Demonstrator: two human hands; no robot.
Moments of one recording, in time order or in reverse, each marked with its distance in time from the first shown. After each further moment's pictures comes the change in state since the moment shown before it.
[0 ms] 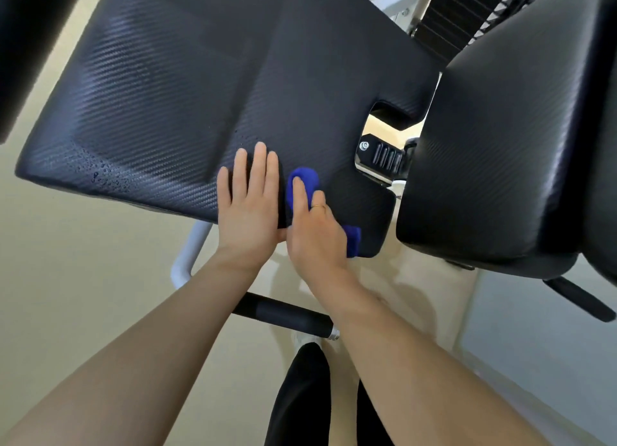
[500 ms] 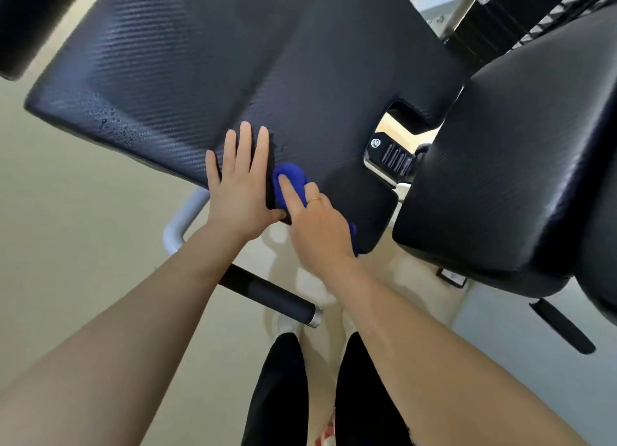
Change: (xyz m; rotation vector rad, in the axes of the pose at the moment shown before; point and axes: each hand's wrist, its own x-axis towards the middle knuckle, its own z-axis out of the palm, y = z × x) left_hand -0.008 -0.003 -0.003 -0.275 -0.113 -0.183; right_hand -0.002 0.024 -0.004 -0.153 -0.089 -0.333
